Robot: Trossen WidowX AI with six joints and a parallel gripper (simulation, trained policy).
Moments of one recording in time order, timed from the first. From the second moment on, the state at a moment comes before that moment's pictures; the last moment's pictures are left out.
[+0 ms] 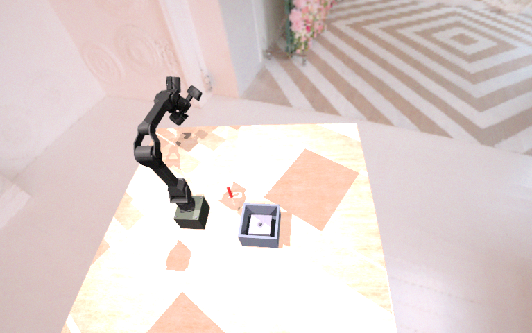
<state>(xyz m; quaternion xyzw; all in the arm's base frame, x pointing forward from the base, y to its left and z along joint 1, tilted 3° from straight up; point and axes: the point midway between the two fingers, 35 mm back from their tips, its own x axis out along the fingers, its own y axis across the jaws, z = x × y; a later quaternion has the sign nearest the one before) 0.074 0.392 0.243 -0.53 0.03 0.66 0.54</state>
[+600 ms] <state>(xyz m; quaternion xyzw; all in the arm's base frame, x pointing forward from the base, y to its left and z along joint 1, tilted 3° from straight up) 0.151 0.339 0.226 -0.40 0.26 0.55 0.68</state>
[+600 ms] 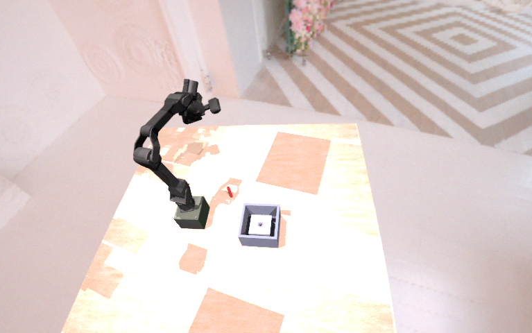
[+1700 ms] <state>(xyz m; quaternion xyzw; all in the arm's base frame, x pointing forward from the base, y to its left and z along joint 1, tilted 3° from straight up) 0.214 0.214 0.148 -0.13 0.59 0.19 0.78</state>
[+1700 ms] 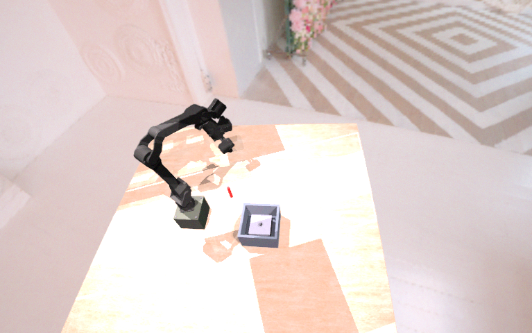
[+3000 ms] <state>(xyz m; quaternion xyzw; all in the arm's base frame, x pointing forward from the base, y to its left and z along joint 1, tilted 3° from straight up) 0.188 0.088 0.026 0.14 0.66 -0.32 0.66</state>
